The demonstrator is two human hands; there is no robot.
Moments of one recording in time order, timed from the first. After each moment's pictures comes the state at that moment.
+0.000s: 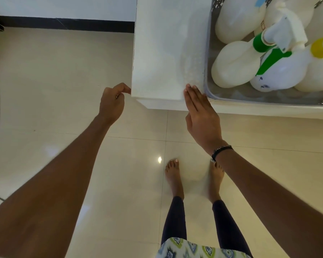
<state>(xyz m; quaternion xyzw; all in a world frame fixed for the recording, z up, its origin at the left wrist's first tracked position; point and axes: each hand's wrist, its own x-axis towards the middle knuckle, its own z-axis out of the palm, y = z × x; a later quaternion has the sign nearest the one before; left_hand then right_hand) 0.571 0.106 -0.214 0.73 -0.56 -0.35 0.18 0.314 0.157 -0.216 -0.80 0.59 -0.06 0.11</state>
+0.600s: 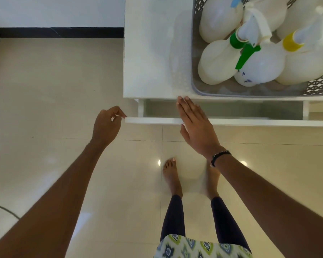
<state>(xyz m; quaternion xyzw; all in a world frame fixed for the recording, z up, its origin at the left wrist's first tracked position) 0.568 0.165 -0.205 0.75 -0.58 -0.31 0.09 0.293 0.191 -0.215 -0.81 0.56 0.00 0.18</state>
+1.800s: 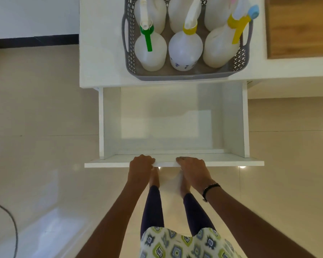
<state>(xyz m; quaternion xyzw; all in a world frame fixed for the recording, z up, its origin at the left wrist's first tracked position) 0.334 0.350 -0.184 0.64 -0.68 -0.32 -0.17 0.147 0.365 -0.197 -0.74 0.56 0.16 0.34</state>
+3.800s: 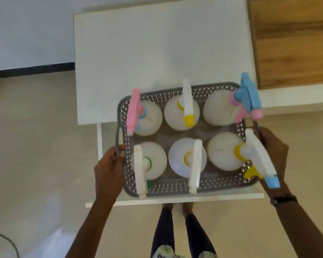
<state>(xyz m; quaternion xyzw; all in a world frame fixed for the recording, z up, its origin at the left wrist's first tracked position) 0.353 0.234 -0.069 0.78 -0.45 -0.38 0.23 0.023 0.237 -0.085 -0.47 0.83 -0.23 0.22</state>
